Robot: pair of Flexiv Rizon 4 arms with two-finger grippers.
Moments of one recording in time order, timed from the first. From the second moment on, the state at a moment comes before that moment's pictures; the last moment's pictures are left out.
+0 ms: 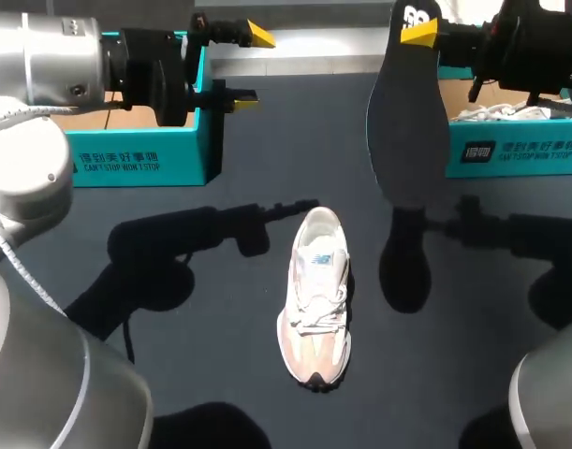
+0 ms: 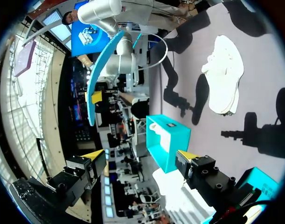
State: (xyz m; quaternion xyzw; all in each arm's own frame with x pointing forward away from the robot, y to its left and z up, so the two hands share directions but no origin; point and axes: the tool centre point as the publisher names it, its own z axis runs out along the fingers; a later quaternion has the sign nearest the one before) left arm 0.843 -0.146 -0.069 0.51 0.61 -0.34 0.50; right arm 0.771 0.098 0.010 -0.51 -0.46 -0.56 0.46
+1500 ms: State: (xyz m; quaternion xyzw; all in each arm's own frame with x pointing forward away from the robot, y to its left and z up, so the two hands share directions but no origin) left arm 0.819 -0.201 -0.050 0.54 0.53 -0.36 0.54; right arm 0.884 0.167 -0.034 -0.51 -0.45 -0.47 0.56
